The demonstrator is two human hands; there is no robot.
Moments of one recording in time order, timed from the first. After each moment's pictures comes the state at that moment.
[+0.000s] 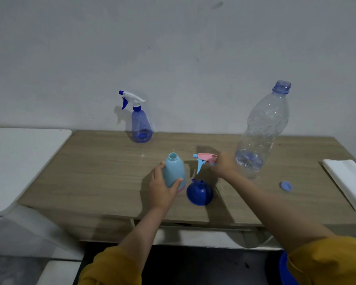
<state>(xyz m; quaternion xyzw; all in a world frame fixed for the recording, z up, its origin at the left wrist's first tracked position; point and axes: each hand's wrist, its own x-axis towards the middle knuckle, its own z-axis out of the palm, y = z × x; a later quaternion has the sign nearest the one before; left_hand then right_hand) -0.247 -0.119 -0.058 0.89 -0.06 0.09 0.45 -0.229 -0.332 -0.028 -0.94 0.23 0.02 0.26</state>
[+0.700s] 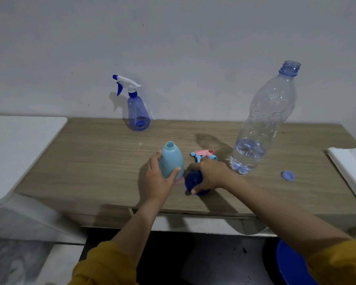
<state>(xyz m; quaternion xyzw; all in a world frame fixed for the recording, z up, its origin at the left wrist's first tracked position) -0.246 -0.120 -0.063 0.89 -0.06 0.10 0.45 -0.250 -0.309 -0.041 -0.98 -0.07 0.18 0.10</state>
